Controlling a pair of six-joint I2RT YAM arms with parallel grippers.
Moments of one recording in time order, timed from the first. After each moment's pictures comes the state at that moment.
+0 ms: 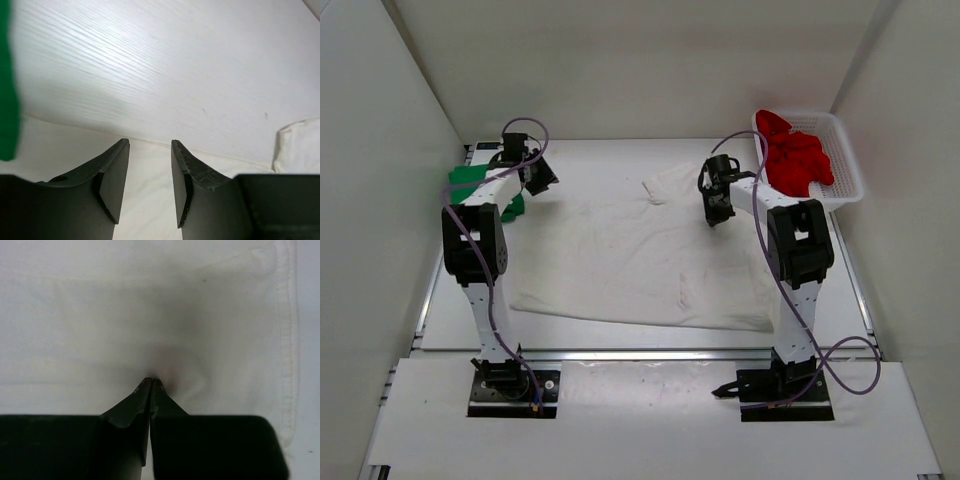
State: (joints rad) left arm 0.03 2.09 1.62 -0.34 0.08 -0.57; right arm 0.27 2.11 1.56 -0.56 0.05 0.11
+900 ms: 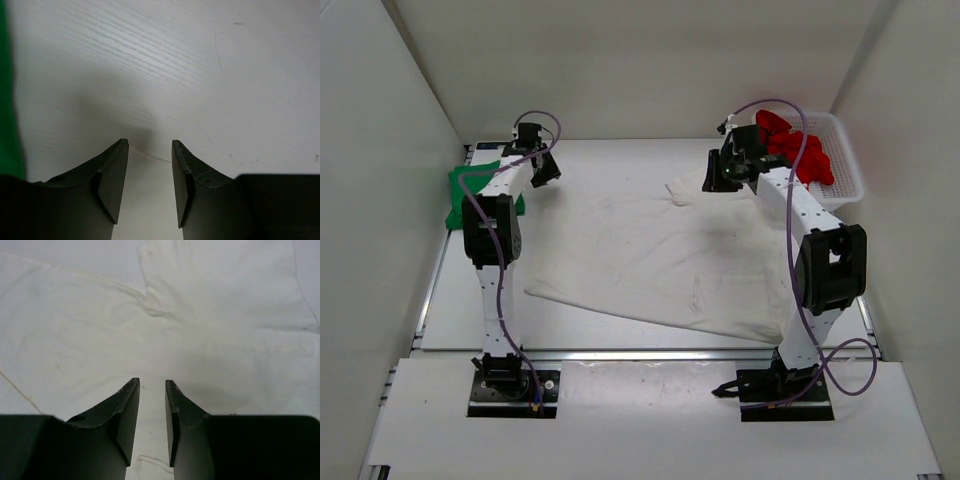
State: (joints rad) left arm -0.02 2.32 1.96 -0.49 -0.06 -0.47; right arm 0.23 1.83 1.57 -0.54 -0.19 0.16
